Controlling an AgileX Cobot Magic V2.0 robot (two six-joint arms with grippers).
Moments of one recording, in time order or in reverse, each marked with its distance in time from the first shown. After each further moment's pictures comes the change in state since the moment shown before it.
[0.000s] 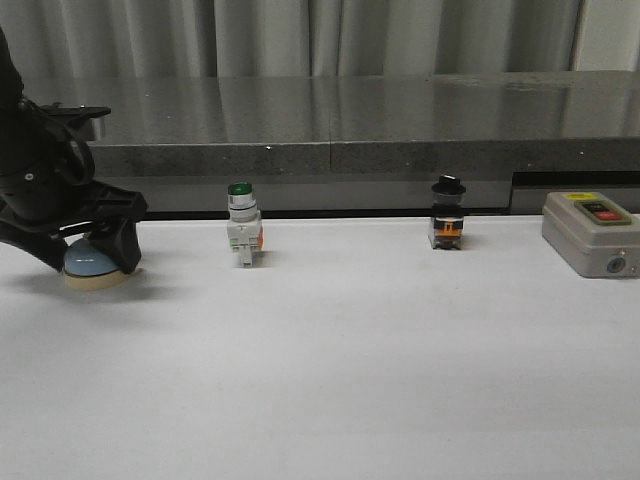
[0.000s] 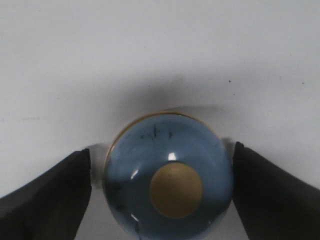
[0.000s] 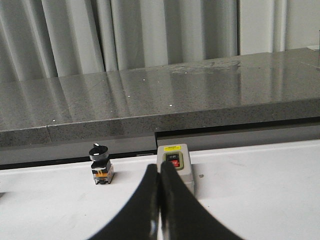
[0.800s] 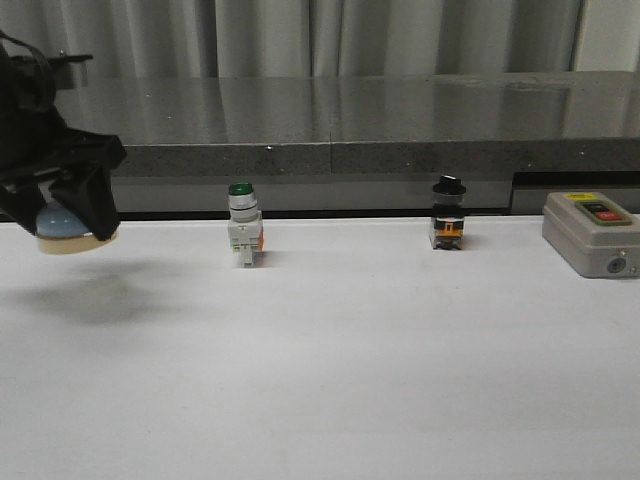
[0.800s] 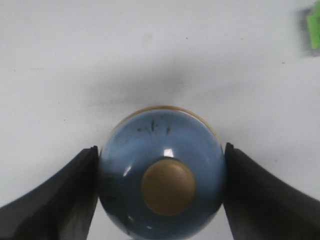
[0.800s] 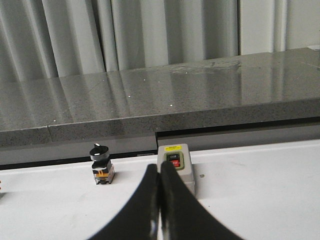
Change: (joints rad) left arm -0.014 -0.178 -0.001 -0.004 0.252 0.000; right arm 0.000 0.000 0.000 0.000 0.000 0.002
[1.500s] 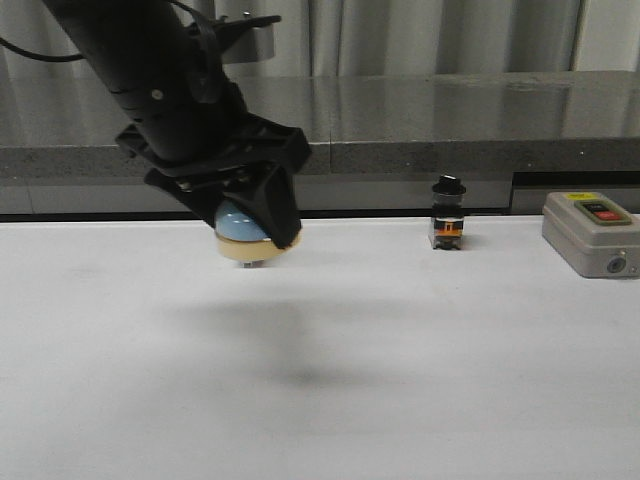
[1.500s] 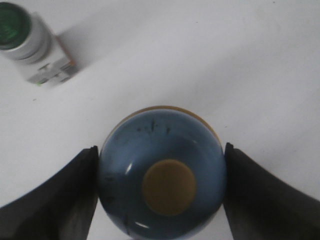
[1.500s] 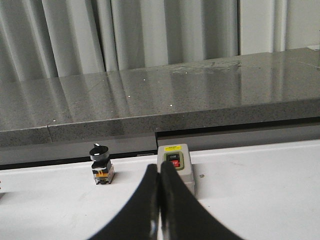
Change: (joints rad) left arm -0.401 -0.017 -0.014 -0.023 -0.082 0.000; right arm 0.000 0.000 0.000 0.000 0.000 -0.002
